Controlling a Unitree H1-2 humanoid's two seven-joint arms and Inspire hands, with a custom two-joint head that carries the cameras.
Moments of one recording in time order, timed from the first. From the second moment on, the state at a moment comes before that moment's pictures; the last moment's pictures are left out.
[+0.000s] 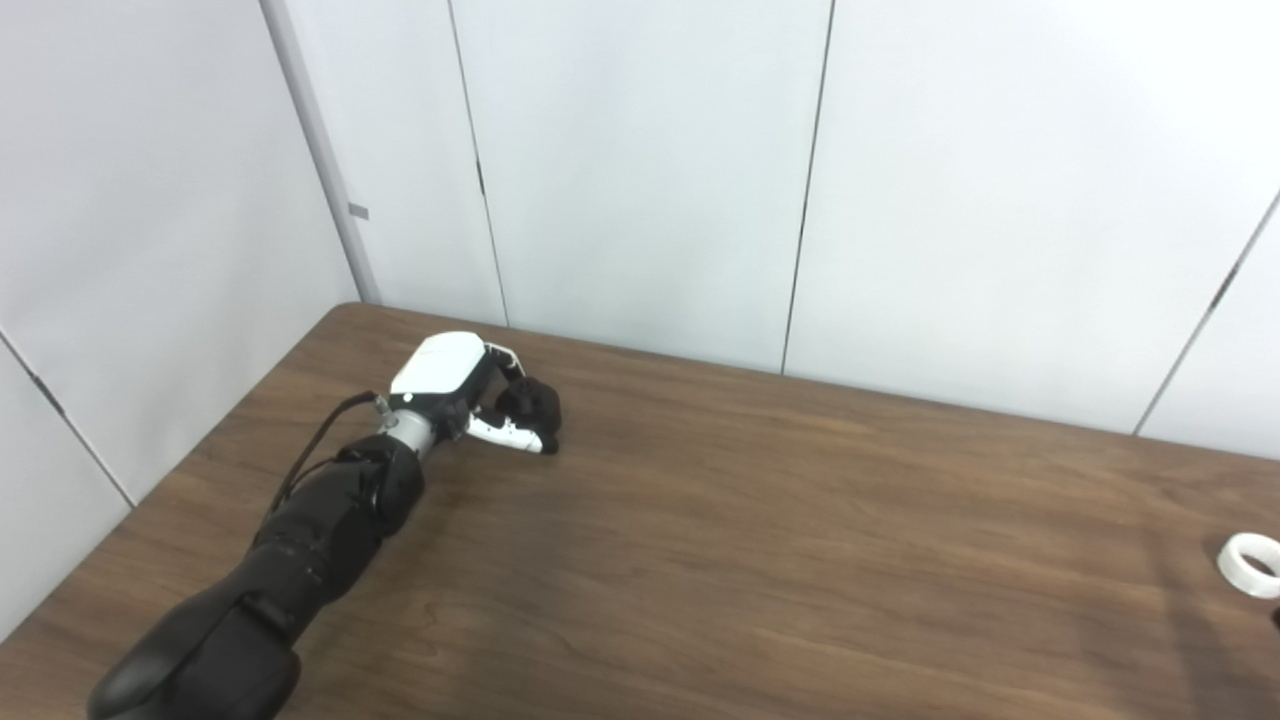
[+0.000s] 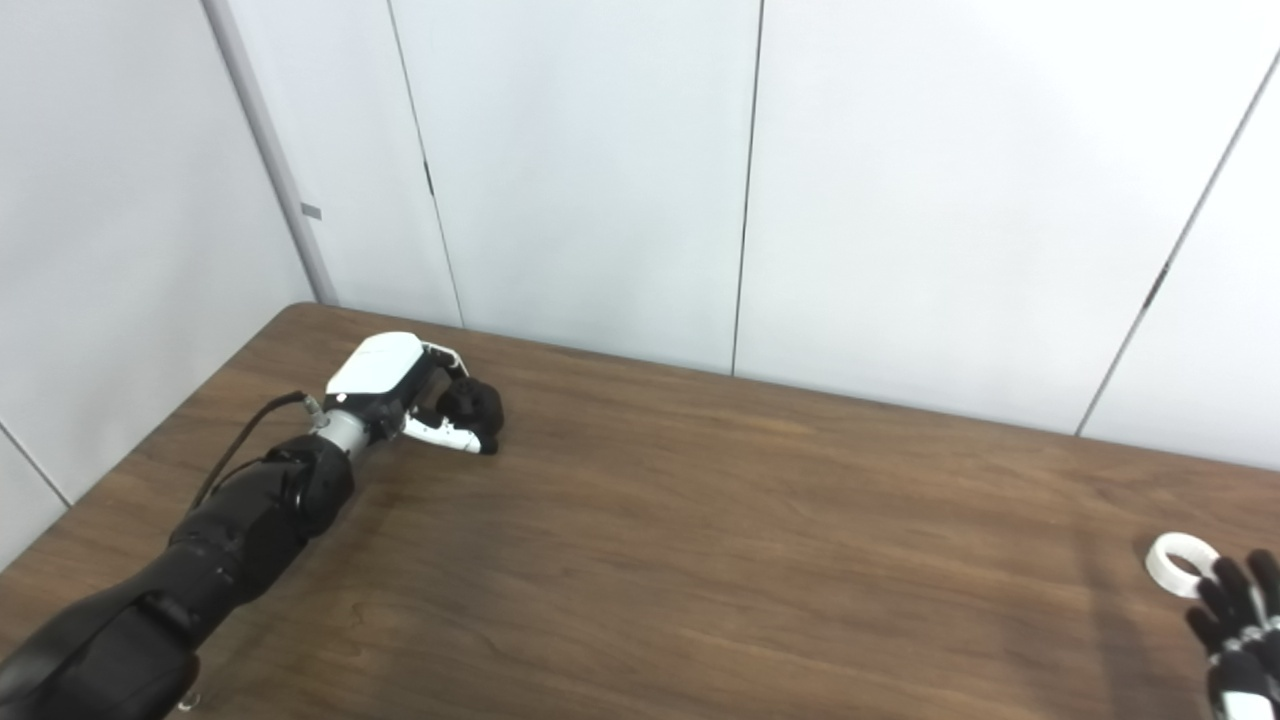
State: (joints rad) left arm -0.65 0.60 -0.35 0.95 0.64 -0.28 0.32; right arm 0.07 -0.20 -0.21 -0.18 0.19 -0.16 0.08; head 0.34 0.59
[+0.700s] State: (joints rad) left arm -0.61 0.57 -0.36 0.86 0.66 -0.33 0.34; right arm 0.05 -0.19 -0.21 -0.23 0.12 -0.15 0.04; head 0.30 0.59
